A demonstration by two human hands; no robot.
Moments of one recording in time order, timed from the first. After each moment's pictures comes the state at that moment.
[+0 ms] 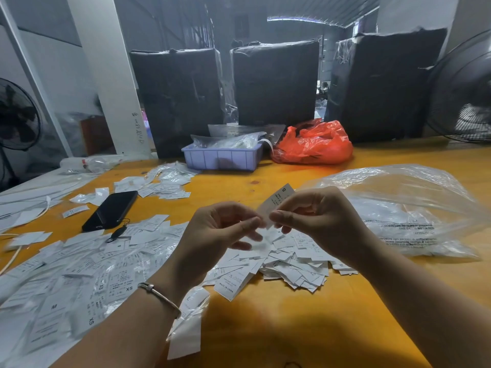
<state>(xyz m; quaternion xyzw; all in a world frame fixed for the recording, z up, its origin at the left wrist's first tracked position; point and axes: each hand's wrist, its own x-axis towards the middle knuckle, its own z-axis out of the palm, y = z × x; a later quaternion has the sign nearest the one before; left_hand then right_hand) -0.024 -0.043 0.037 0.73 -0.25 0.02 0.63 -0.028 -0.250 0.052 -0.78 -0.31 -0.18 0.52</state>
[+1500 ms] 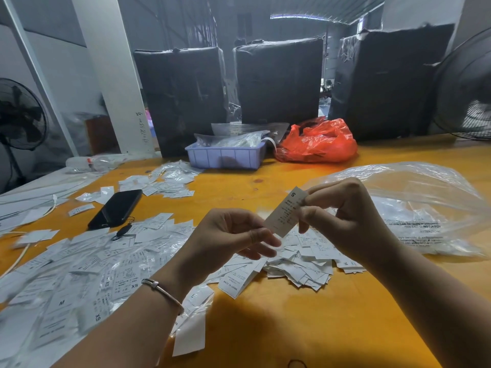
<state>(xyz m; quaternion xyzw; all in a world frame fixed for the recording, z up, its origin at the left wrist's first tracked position) -0.026 -0.044 0.039 0.74 -0.28 -0.06 0.61 -0.036 -0.256 0.061 -0.76 -0.36 -0.30 0.45</state>
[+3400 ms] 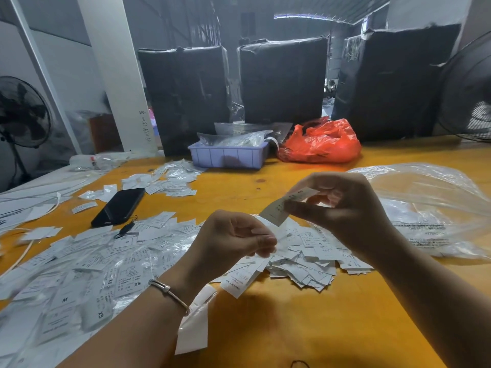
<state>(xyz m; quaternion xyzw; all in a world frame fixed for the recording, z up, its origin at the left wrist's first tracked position) -0.018 -0.045 0.026 0.79 -0.31 0.08 0.51 -0.040 -0.250 0.069 -0.74 -0.33 -0.23 0.54</state>
